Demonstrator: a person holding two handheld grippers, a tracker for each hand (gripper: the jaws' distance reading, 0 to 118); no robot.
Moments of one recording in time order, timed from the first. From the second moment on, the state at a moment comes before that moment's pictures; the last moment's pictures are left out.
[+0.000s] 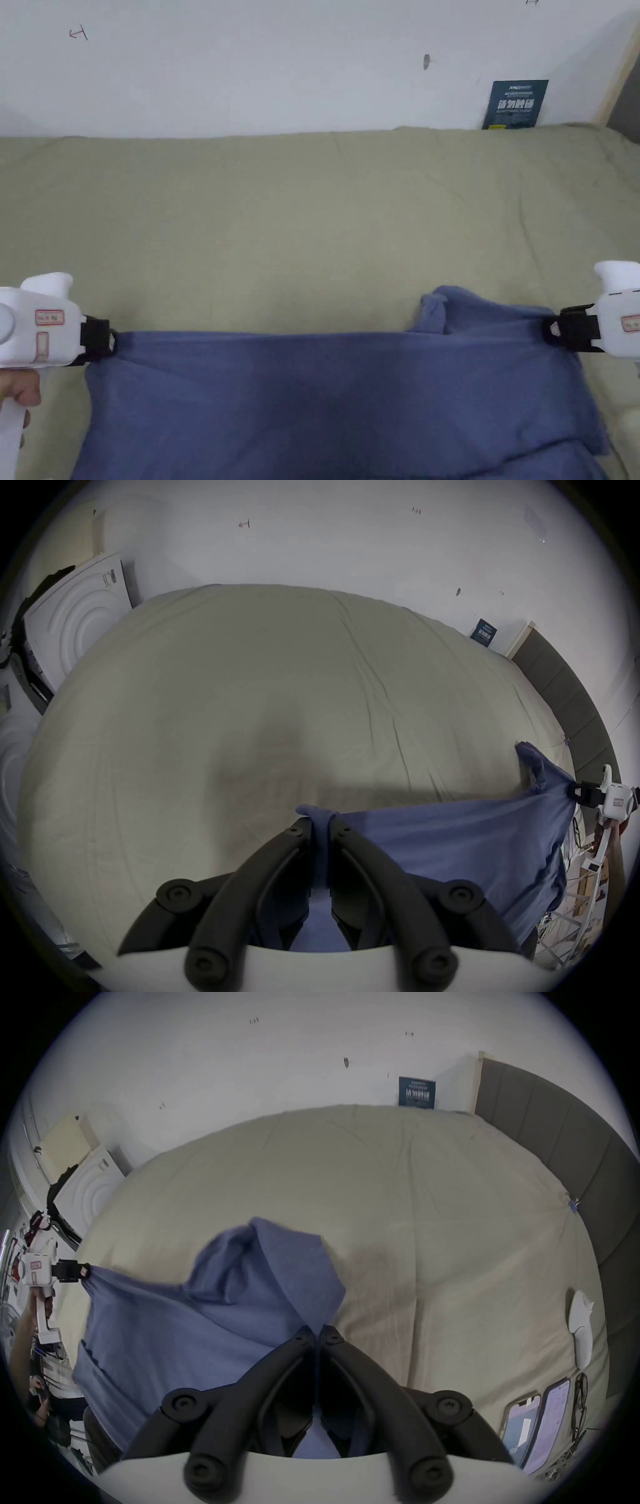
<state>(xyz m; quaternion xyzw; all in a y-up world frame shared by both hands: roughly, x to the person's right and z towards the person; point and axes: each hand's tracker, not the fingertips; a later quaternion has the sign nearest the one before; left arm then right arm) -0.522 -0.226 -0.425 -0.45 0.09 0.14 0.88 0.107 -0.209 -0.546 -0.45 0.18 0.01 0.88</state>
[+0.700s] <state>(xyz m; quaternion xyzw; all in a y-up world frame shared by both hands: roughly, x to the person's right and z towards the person) -0.486 -0.238 -0.201 -0.44 0.07 0.18 0.87 0.167 -0.213 -0.310 -0.43 0.19 -0.06 0.88</state>
